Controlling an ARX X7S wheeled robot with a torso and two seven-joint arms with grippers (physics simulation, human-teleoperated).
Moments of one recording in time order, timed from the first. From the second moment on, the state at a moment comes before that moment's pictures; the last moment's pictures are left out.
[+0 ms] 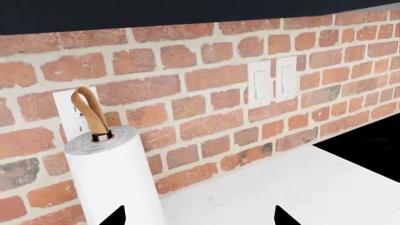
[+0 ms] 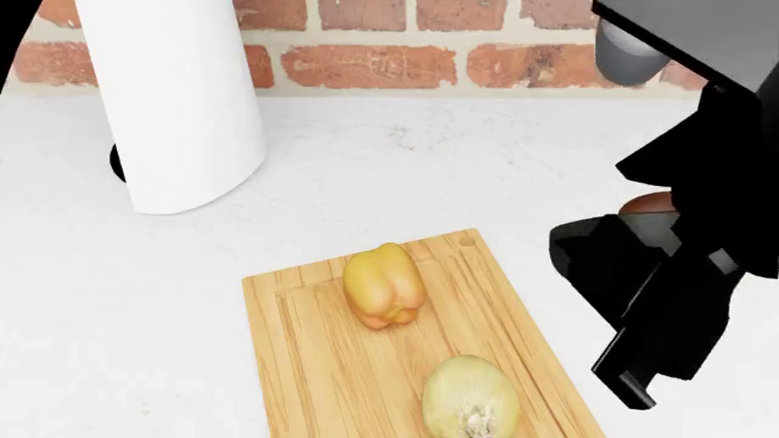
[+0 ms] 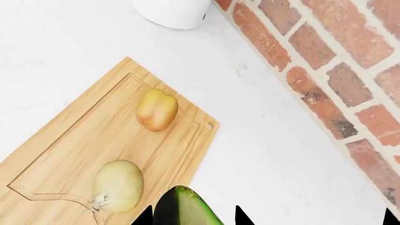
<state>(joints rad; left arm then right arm) -1.65 -0.87 0.56 0.30 -1.98 -1.01 -0.78 2.16 0.96 -1.20 -0.24 1.45 1.47 -0.26</state>
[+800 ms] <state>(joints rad) -1.65 -0.86 0.58 0.30 -1.95 -1.01 -0.76 2.07 1.02 -1.25 -0.39 1.61 1.38 -0.13</state>
